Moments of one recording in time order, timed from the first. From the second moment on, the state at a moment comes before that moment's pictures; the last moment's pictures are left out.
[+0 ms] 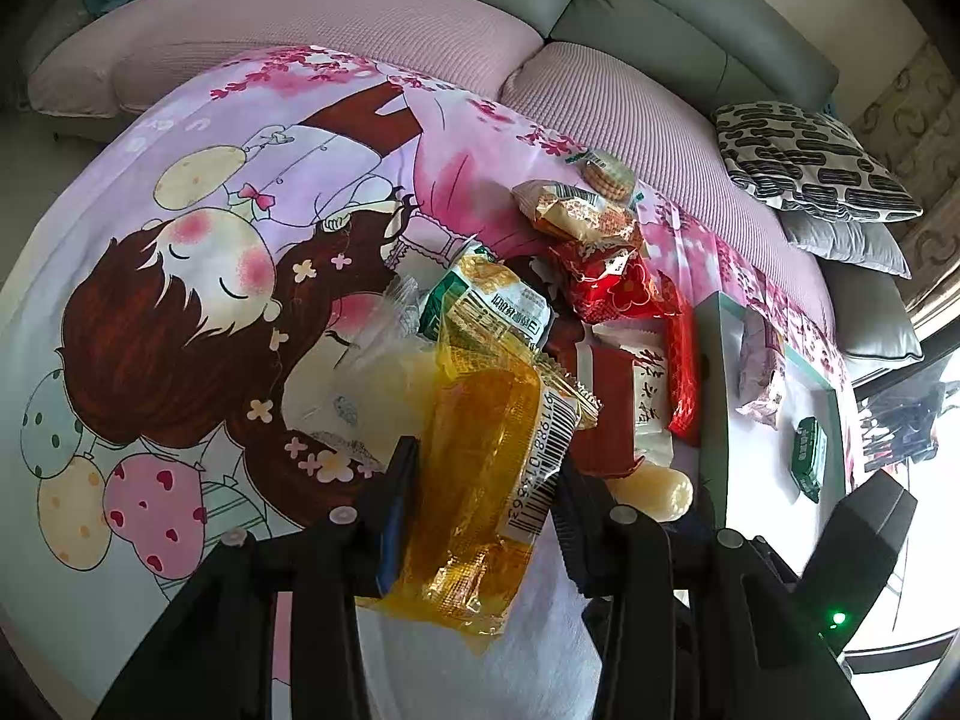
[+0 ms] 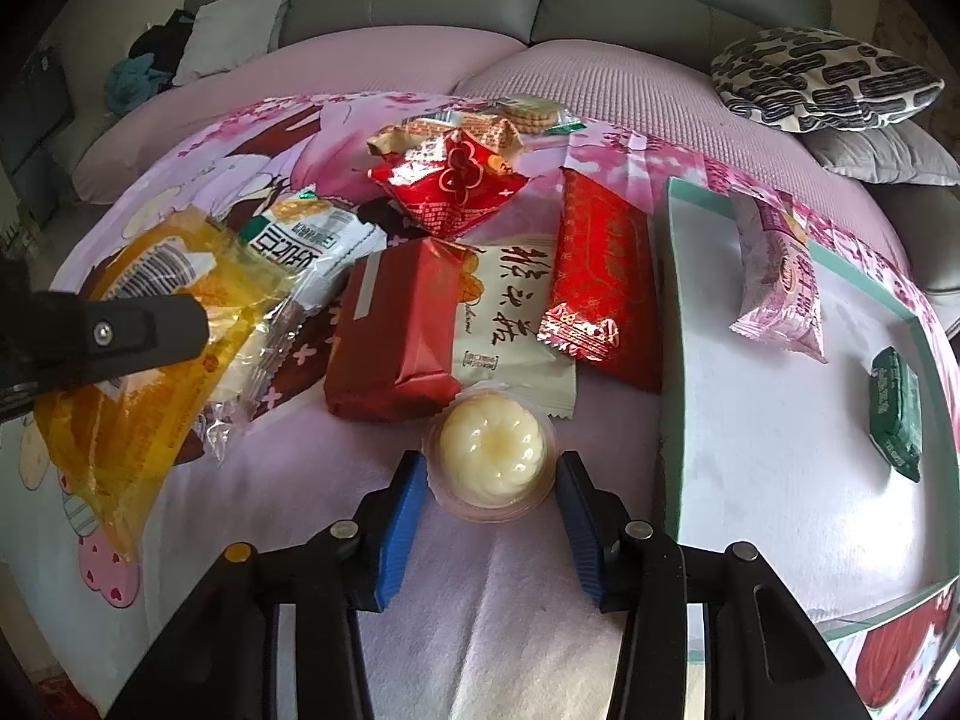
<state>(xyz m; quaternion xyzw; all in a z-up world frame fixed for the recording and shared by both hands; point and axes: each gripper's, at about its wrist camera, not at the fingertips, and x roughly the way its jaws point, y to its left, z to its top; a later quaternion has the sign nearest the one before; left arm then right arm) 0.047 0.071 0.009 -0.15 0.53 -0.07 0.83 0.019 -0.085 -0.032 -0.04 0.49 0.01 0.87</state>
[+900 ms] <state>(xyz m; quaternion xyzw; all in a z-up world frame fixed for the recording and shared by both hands) 0.049 0.069 0.020 -0.15 0.52 -0.07 0.84 0.002 -0.111 0.005 0.03 0.44 0.03 0.90</state>
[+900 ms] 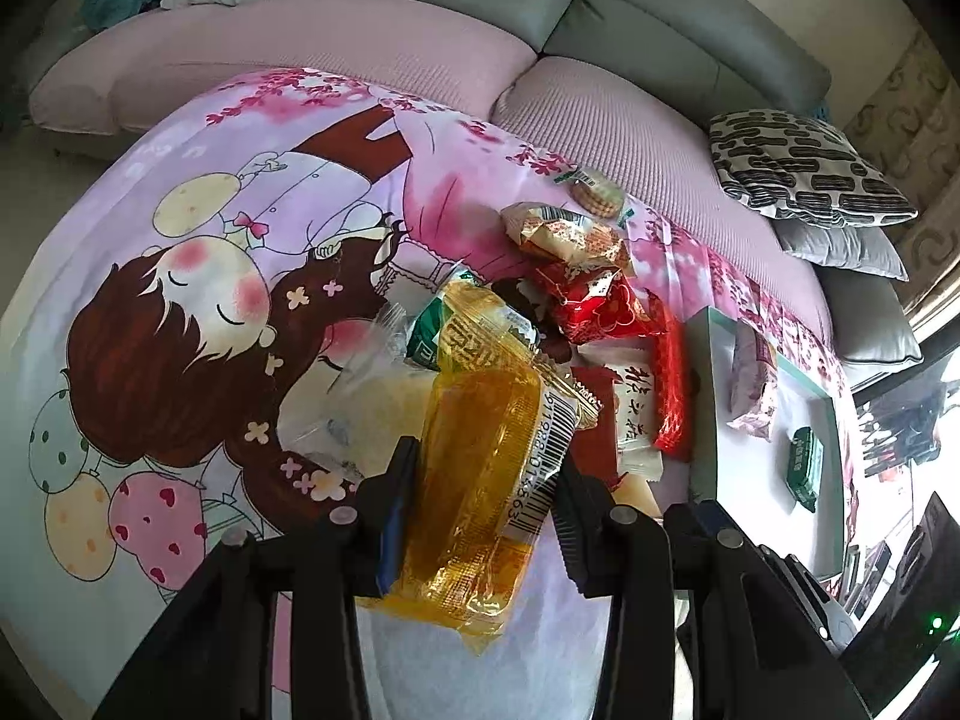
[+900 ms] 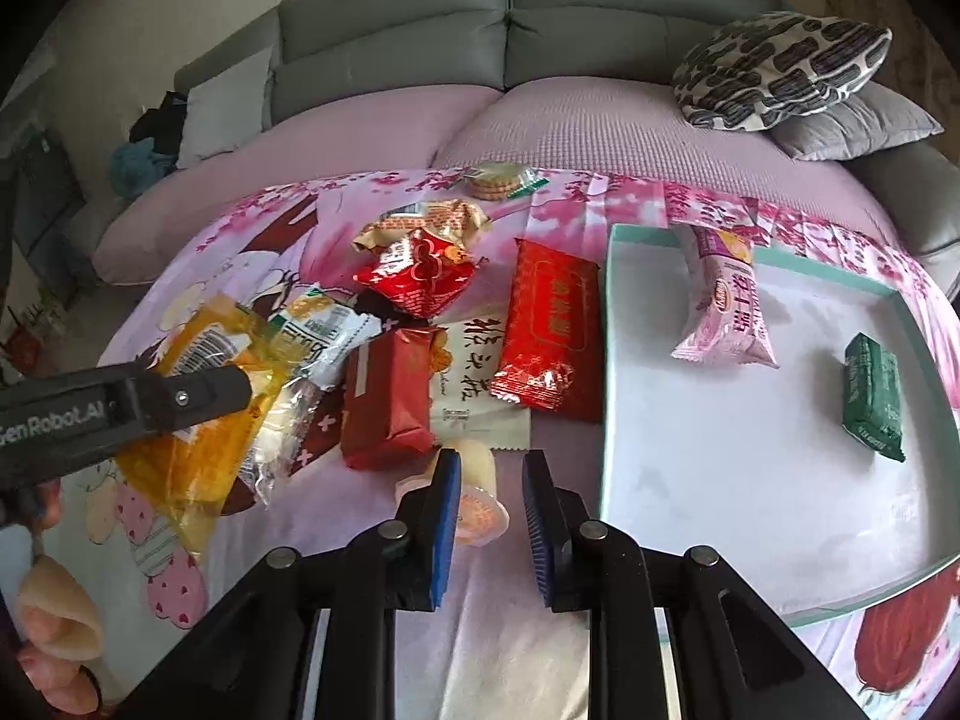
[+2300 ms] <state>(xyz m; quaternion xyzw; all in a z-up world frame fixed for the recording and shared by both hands) 0.049 0.062 0.017 -0.13 0.52 -0.08 0.84 0.006 -0.097 -0.008 0.02 0.45 0.06 0.89</state>
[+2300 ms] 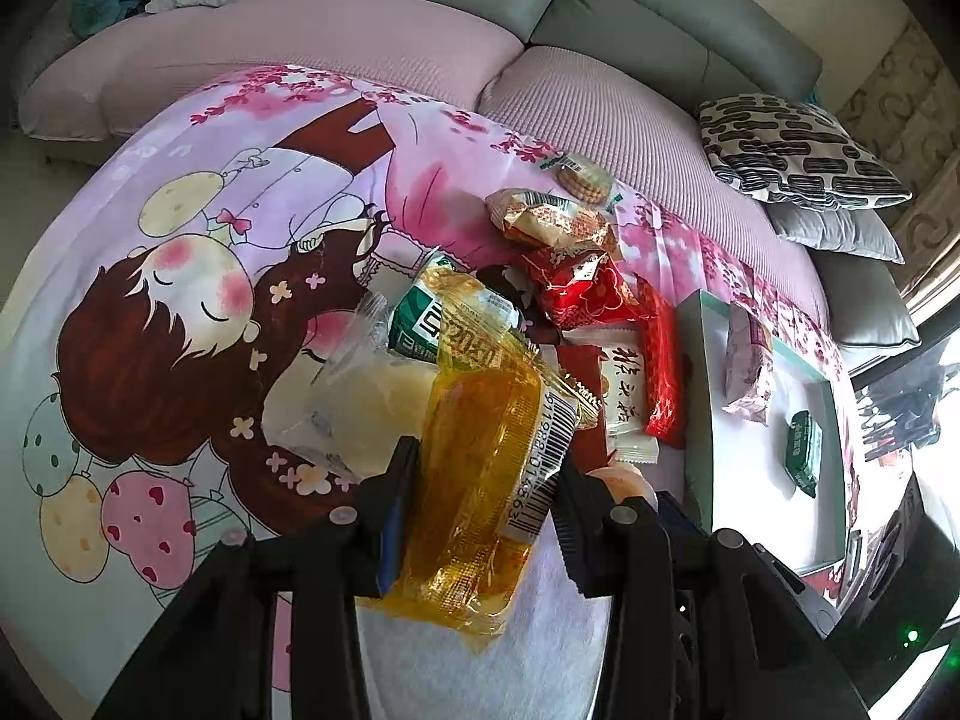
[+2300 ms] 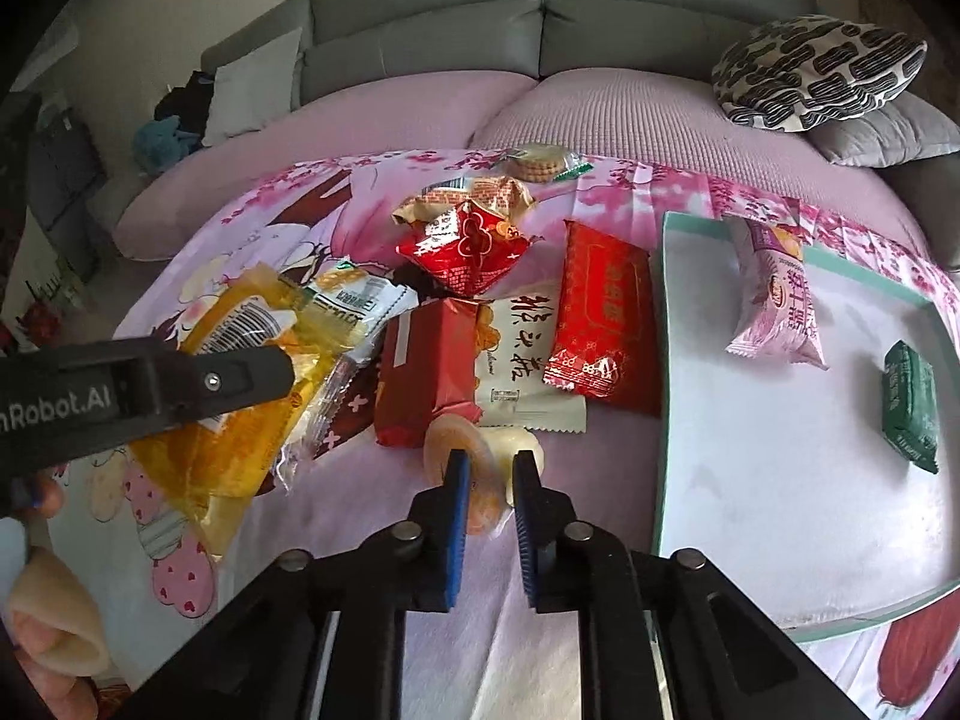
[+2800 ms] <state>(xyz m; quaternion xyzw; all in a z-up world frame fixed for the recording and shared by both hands) 0.049 0.063 0.016 -0.14 0.53 -0.08 0.84 0.022 -0.089 -0.021 -0.02 0.47 0.07 0.88</state>
